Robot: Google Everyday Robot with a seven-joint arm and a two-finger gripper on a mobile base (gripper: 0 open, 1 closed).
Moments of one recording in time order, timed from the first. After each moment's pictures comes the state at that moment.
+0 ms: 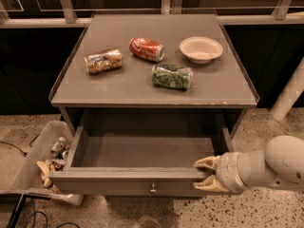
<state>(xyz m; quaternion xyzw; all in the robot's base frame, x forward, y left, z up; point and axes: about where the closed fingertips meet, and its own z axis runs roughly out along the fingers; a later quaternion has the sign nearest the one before) 0.412 -0.162 0.644 -0.64 0.69 0.11 0.32</state>
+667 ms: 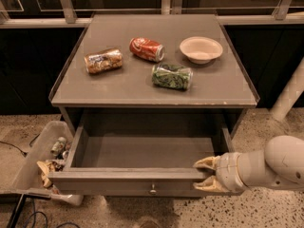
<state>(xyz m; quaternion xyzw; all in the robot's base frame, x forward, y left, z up) 0.412 -0.162 0.644 -0.64 0.69 0.11 0.32</state>
